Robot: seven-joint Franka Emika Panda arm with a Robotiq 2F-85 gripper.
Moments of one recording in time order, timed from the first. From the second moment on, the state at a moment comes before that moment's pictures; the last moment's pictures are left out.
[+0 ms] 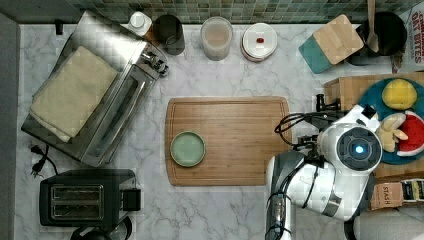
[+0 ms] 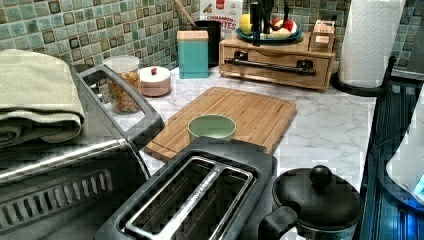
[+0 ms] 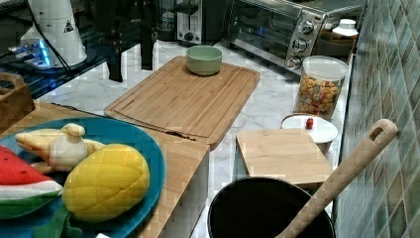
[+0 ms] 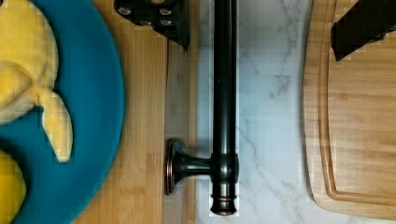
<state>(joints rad) -0.24 0.00 -0.20 -2.25 -0.25 0.79 -1.13</state>
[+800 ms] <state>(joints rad) -0.24 0.15 -0.21 -2.26 -0.31 0.97 -1.13</state>
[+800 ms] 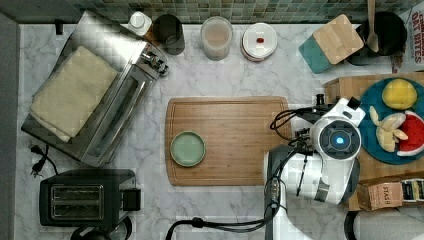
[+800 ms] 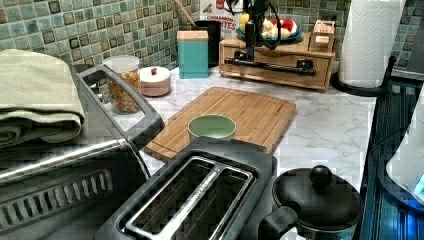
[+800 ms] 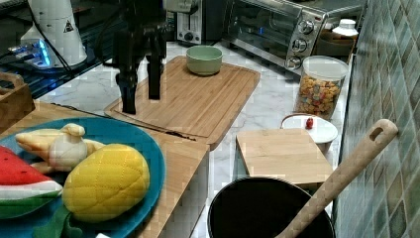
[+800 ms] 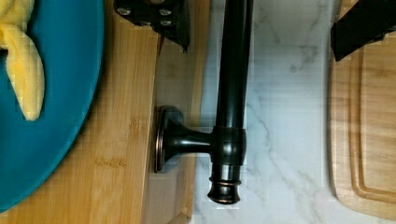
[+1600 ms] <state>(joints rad) -0.27 0.26 -0.22 -2.32 -0.29 1.21 -1.11</state>
